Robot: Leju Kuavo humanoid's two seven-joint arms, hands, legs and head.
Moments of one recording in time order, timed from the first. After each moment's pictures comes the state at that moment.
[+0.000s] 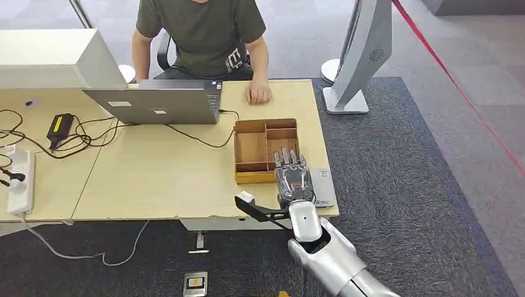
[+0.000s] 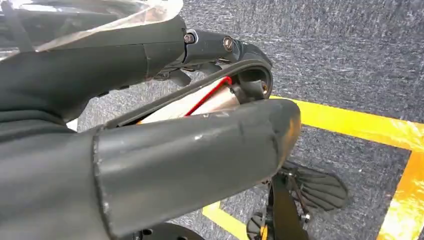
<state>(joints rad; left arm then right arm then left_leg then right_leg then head) -0.11 0.12 -1.00 -0.20 1.11 0.26 -0.04 -0.41 0.01 0.62 -1.04 1.45 -0.15 0.58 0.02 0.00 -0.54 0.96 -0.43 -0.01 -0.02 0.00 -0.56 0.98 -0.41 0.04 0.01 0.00</state>
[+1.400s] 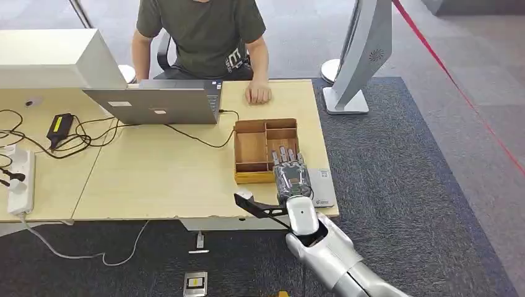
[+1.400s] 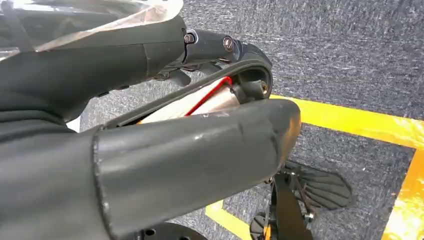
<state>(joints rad) -0.11 0.12 -1.00 -0.20 1.10 0.26 -0.03 -0.46 0.03 0.62 -0.97 1.44 -0.11 0.57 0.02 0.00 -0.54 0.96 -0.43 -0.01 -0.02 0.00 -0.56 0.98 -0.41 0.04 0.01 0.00</state>
